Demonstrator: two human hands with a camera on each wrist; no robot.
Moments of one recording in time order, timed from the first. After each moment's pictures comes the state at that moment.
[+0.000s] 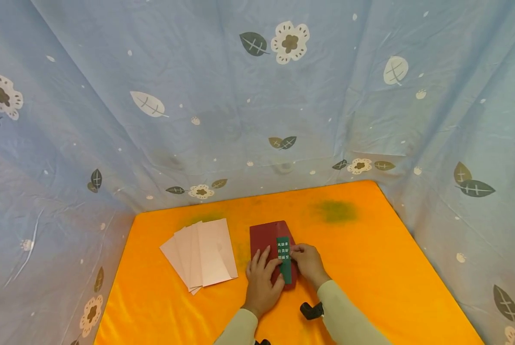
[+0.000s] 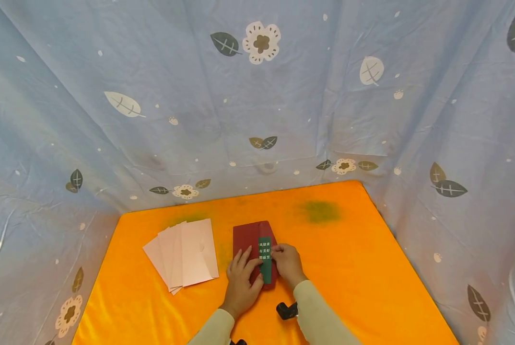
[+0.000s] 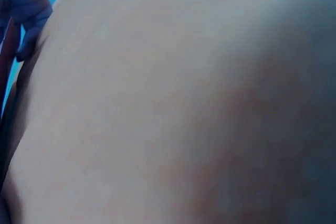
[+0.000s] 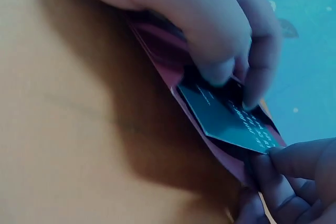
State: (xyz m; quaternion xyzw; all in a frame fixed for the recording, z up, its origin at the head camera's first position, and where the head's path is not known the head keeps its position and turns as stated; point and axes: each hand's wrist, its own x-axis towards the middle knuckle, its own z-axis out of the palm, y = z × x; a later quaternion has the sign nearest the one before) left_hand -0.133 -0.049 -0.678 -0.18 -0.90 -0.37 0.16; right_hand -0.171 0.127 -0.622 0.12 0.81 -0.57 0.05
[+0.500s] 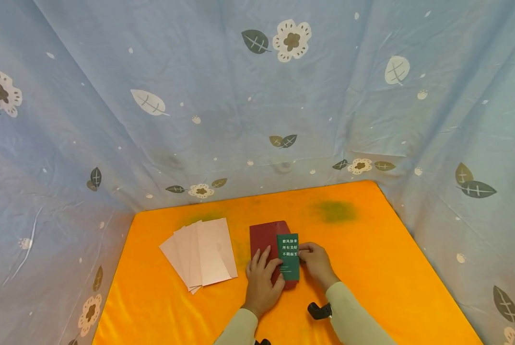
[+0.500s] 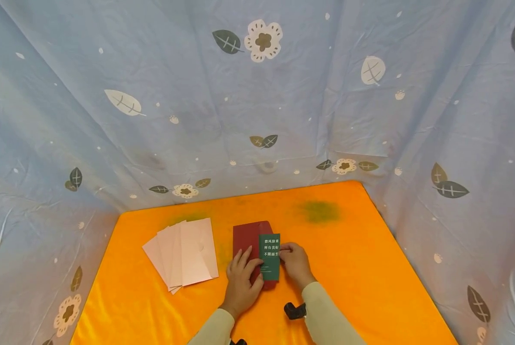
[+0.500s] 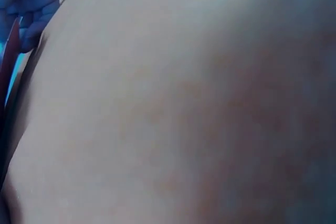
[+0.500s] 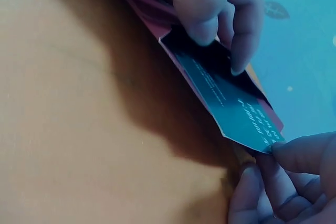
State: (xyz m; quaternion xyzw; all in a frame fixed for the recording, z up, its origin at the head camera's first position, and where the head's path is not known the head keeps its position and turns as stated) left_hand -0.133 -0.049 -0.677 -0.17 -0.90 -0.37 0.15; right_hand -0.171 0.151 -0.629 0.14 0.77 -0.62 0.05
